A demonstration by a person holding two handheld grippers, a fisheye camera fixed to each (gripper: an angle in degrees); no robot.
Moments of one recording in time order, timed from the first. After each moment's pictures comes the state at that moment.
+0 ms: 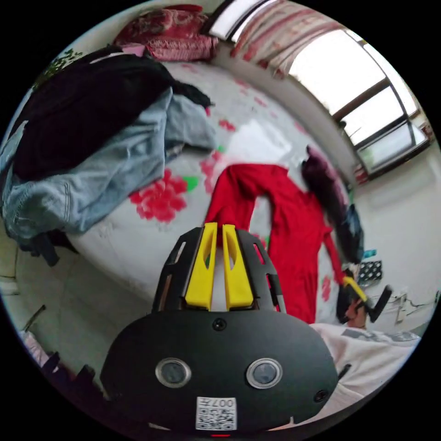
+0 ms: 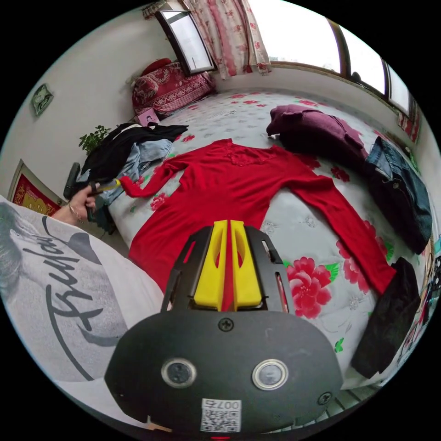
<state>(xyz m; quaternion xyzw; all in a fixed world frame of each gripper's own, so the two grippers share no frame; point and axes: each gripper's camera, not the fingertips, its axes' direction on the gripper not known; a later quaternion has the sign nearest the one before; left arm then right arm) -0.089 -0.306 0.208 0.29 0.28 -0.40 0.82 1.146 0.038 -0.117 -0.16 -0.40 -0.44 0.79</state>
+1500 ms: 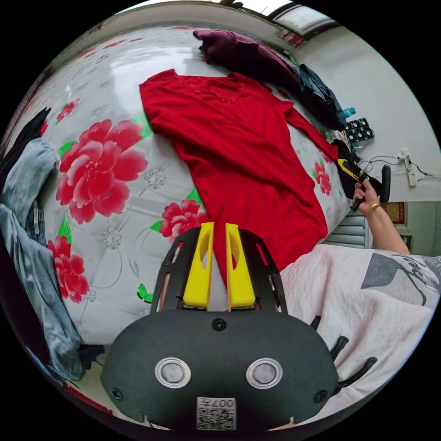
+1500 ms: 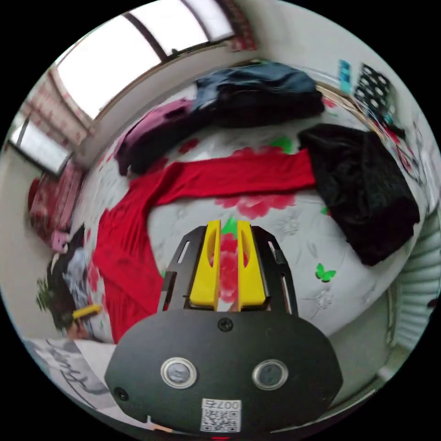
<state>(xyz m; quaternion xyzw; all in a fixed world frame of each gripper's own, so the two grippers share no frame) 0.106 -0.489 0.234 0.13 0.30 -0.01 0.94 1.340 -0.234 0.078 -0.20 -0.22 -0.08 0.95</state>
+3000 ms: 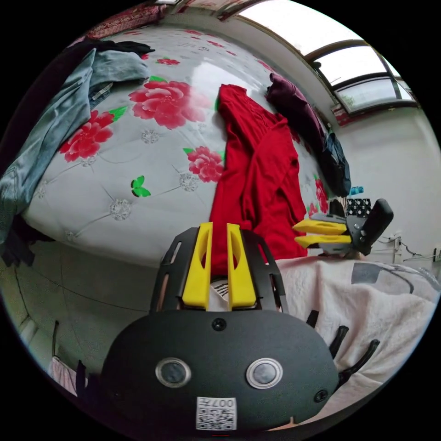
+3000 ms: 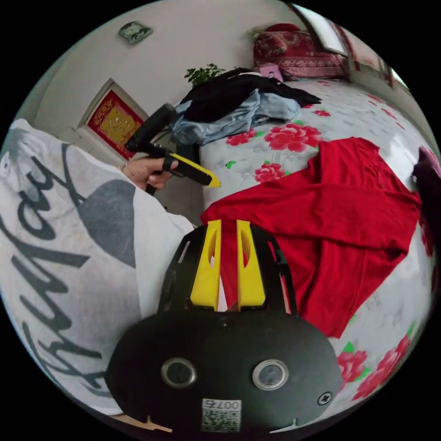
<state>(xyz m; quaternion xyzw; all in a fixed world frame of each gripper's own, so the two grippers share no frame) 0.137 -0.358 0.348 0.18 0.36 -0.24 0.88 1.063 0.241 -0.251 -0.25 -0.55 -0.62 0.50</state>
